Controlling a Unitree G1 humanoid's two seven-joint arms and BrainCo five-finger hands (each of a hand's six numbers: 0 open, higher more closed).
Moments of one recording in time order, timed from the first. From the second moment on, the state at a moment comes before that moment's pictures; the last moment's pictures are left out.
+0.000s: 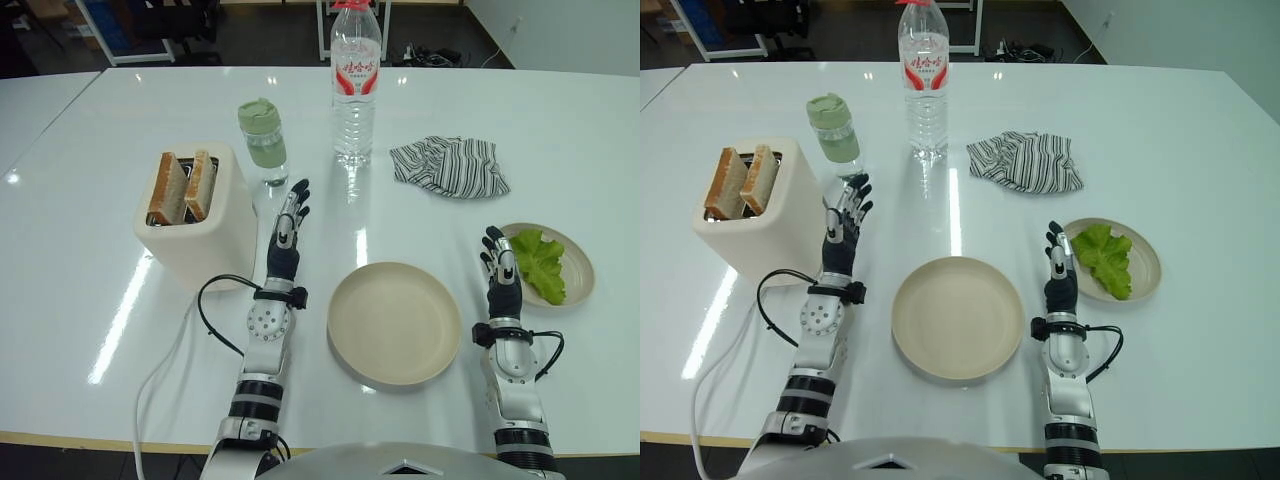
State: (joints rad) left arm -0.09 -0.02 -0.05 0.08 -0.01 -0.43 -0.08; right arm 0.12 -0.06 -0.09 0.06 -0.06 -0.28 -0.06
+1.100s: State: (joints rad) left arm -0.01 0.48 0.27 -0.16 0.90 0.22 0.18; right arm 0.14 -0.04 -0.07 0.09 -0.06 -0.28 -0.08
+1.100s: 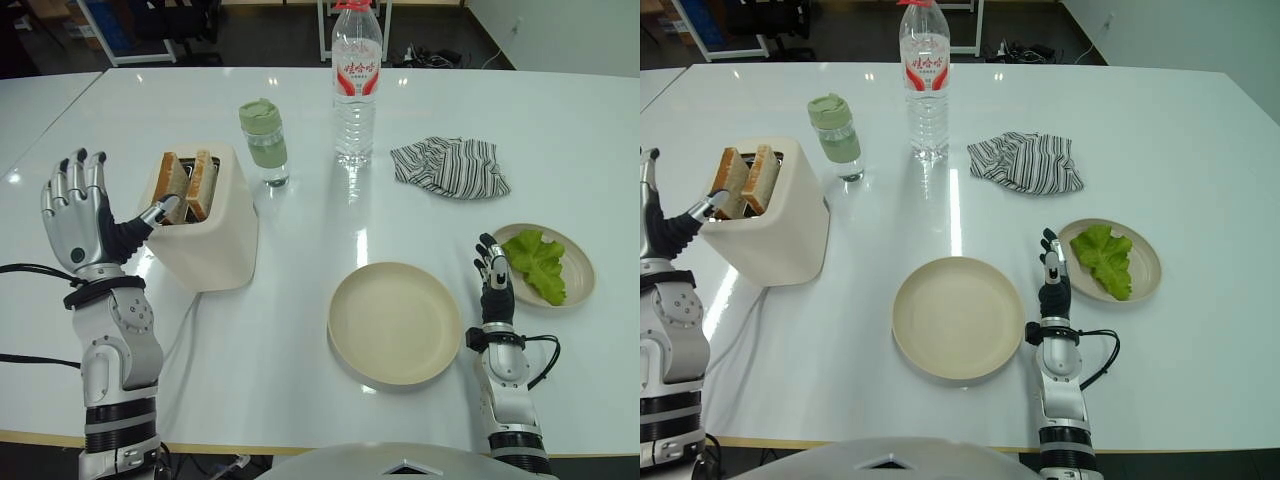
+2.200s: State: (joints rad) left arm 0.00 0.51 0.15 -0.15 0.88 0.17 0.31; right arm 0.14 -0.05 -0.07 0.09 -0.06 -0.28 -0.08
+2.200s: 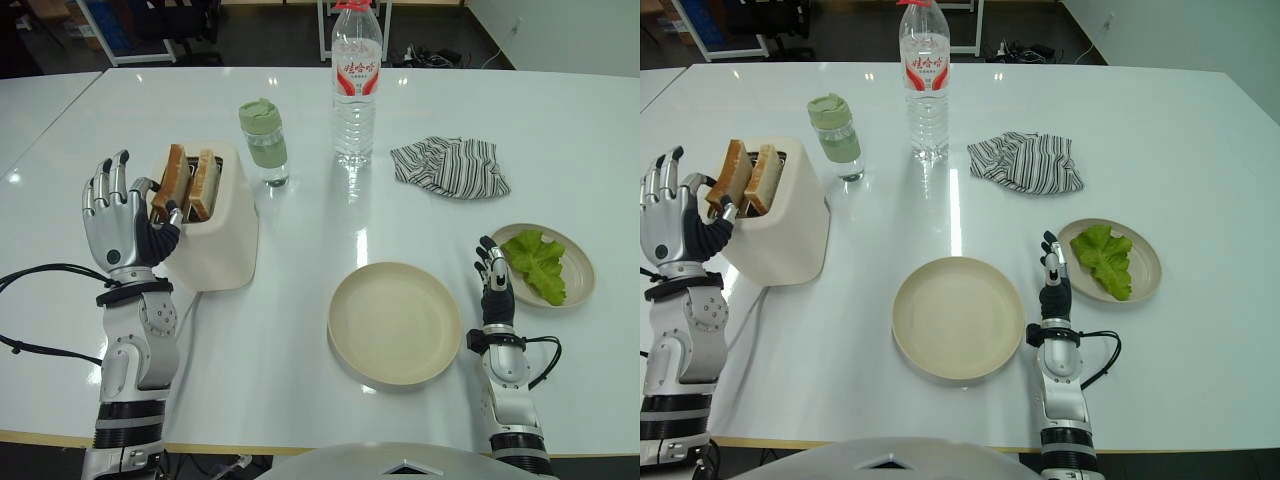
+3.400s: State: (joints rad) left arm 0.05 0.16 -0.13 -0.57 -0.06 -0.08 0.20; right arm 0.14 -0.05 -0.07 0.12 -0.07 -0.27 -0.09
